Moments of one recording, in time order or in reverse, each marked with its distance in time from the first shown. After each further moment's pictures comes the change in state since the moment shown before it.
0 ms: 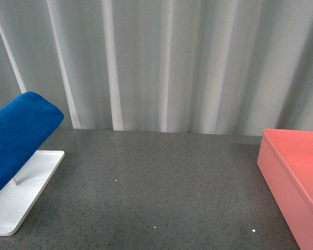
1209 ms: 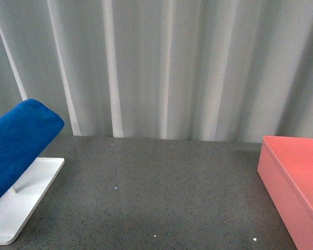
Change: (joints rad) left arm -0.140 0.441 0.183 0.126 0.037 -0.266; right arm 0.000 0.000 0.000 0.000 0.000 0.000
